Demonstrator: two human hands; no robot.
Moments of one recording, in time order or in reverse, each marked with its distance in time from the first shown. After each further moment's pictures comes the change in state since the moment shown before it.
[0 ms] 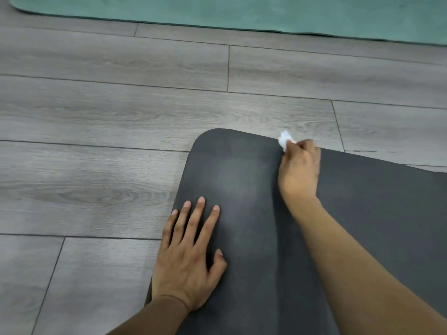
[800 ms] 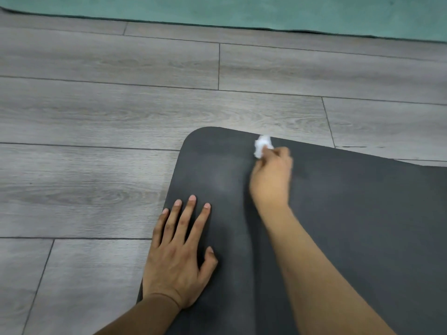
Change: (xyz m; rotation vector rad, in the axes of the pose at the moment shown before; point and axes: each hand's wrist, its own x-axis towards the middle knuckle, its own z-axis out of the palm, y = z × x) left_hand -0.001 0.001 0.001 0.017 0.036 0.000; right_hand -0.028 -0.030 0.009 0.117 -0.035 0.123
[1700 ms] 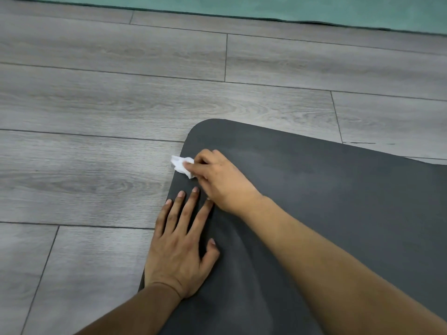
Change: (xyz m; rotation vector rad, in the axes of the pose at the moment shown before) left_hand 0.000 0.000 0.002 0.008 -0.002 0.000; right_hand -0.027 -0.048 0.016 0.091 -0.541 -0.867
